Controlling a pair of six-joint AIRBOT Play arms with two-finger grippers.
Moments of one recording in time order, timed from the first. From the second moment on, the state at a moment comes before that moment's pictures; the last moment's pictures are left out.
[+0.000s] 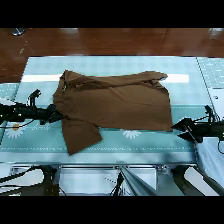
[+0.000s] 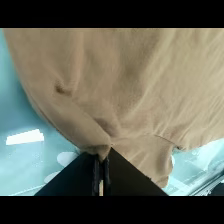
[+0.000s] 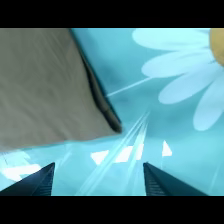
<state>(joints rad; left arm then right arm) 0.37 -1.37 0.69 0.77 -1.17 -1.10 -0.63 -1.05 0.50 -0.99 1.28 1.33</state>
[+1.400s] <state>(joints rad) 0.37 -1.13 1.06 0.35 -1.15 -1.04 -0.31 -1.15 1.25 -0.84 1.22 1.40</state>
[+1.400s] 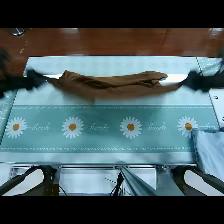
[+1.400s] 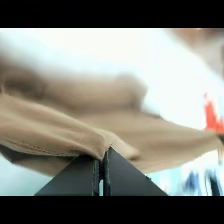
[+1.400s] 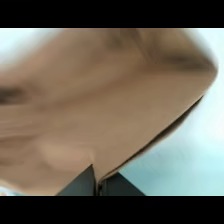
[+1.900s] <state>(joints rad) 0.37 -0.68 1.67 0.74 -1.06 -1.24 -0.31 -0.81 1.97 -0.93 1.31 1.41</state>
